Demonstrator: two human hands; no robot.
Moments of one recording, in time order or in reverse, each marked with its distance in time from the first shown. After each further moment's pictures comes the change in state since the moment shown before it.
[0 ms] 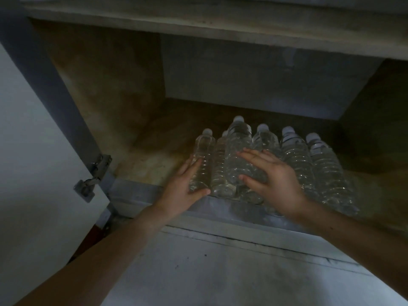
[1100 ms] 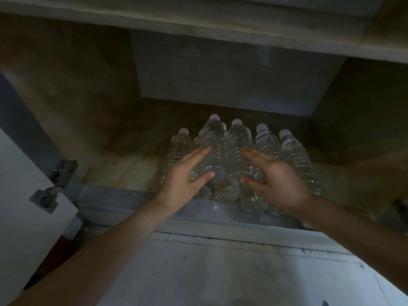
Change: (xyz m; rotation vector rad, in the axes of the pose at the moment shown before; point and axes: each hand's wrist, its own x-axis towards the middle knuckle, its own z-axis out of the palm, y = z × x) left_hand 0.024 0.058 0.020 -0.204 0.078 0.207; right_hand -0.019 0.027 -0.039 -0.144 -0.159 0.113
